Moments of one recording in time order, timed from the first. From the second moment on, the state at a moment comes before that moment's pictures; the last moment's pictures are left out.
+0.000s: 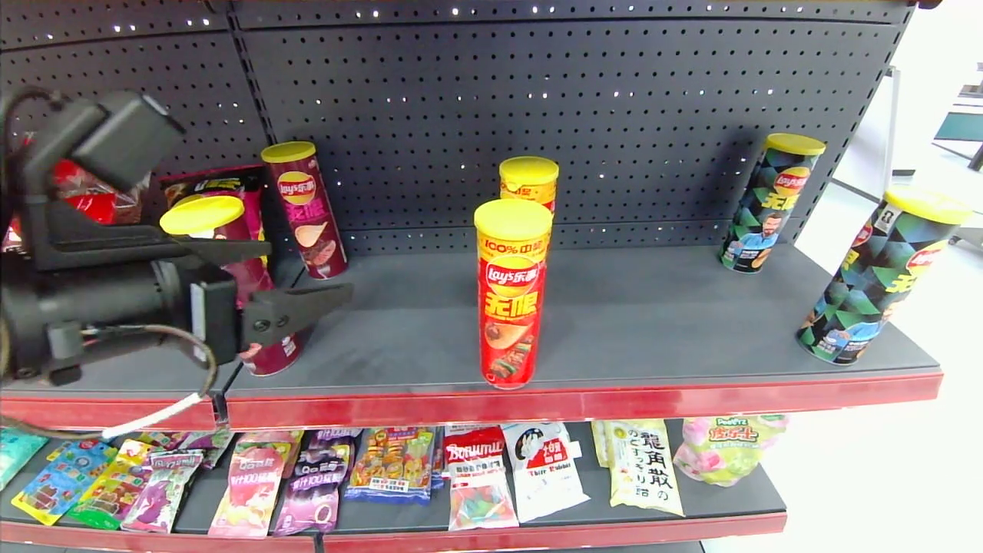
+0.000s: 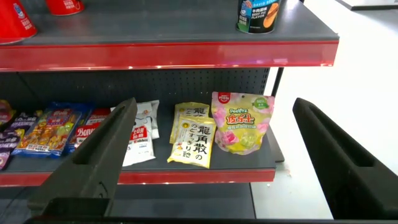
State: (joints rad) left arm -0.45 1.28 -0.94 -0.01 -0.10 0.07; right arm 0.00 0.00 0.00 0.00 0.01 0.00
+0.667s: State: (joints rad) left arm -0.48 1.66 -1.07 -0.02 -0.11 0.07; right arm 0.00 0.00 0.00 0.00 0.01 0.00
